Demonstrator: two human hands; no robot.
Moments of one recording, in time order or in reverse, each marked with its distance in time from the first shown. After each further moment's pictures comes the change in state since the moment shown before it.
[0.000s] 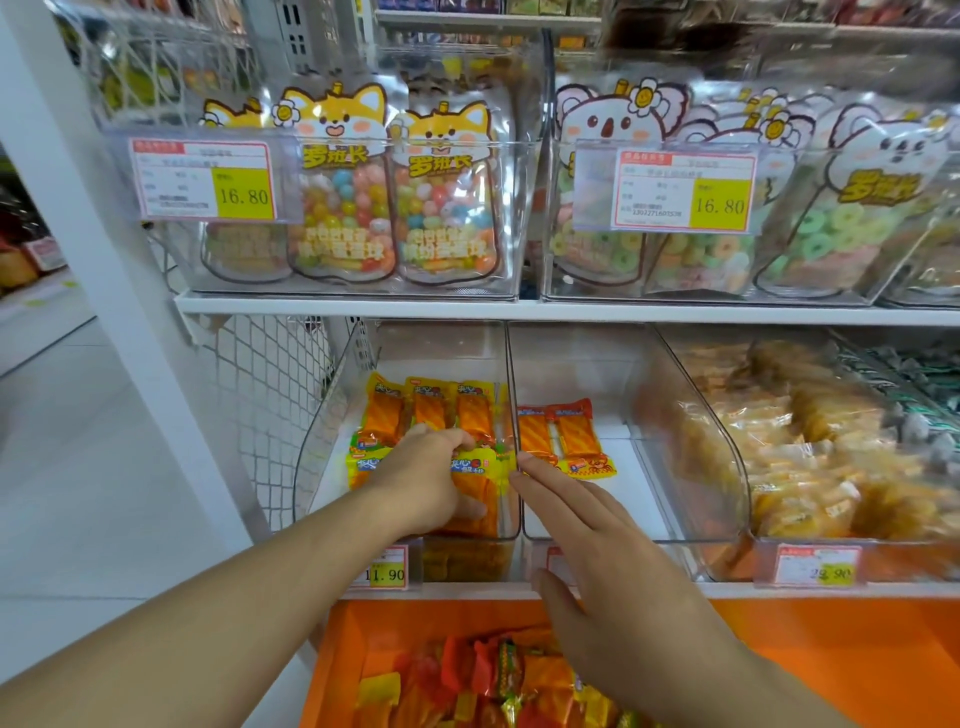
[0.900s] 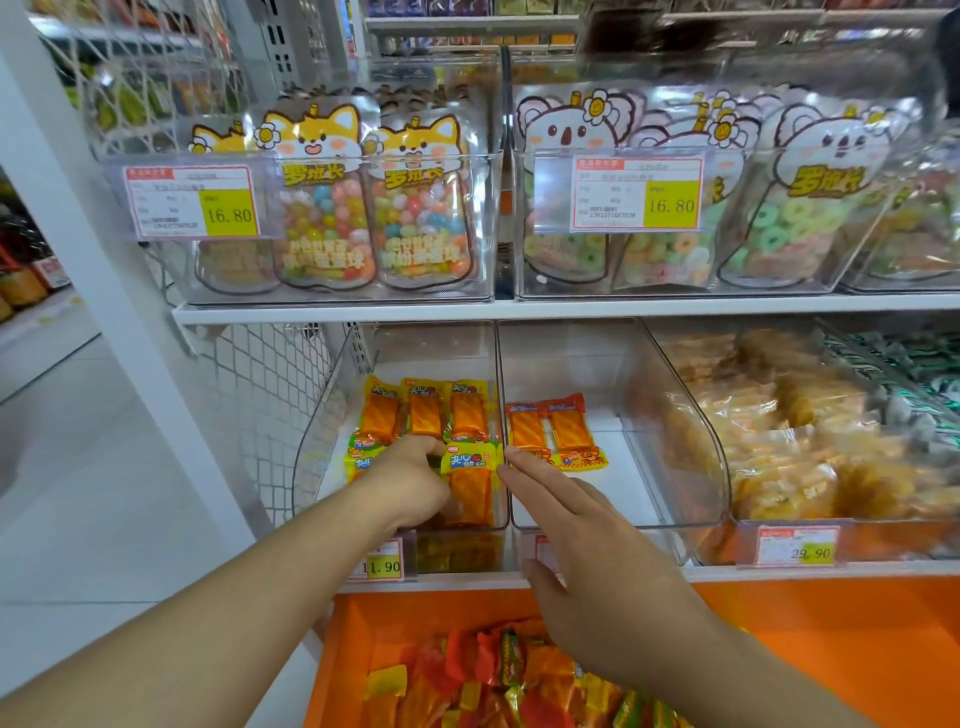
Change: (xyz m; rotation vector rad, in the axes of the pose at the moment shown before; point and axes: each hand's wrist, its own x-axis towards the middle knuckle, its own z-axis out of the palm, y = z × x) left_hand -0.009 0.002 0.000 -0.324 -0.051 -0.276; right_hand -0.004 -0.005 -0.009 0.071 -0.033 0.025
